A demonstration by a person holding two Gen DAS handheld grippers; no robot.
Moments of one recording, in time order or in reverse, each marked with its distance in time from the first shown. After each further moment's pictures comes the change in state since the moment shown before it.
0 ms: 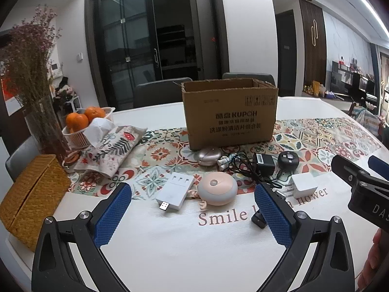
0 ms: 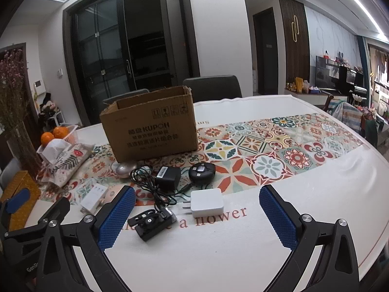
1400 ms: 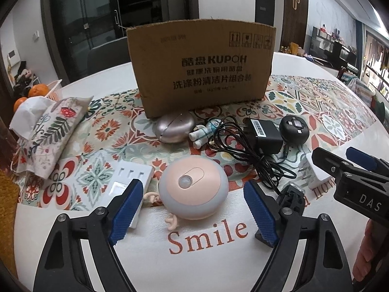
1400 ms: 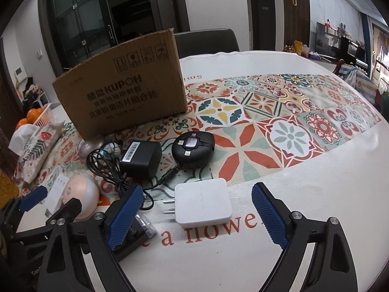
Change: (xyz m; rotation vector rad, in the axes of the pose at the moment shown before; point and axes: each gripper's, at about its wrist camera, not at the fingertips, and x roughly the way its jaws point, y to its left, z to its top) left arm 0.129 -0.022 0.000 0.091 0.262 -0.179; right arm 0.119 -0.008 -0.009 0.051 0.251 -0.030
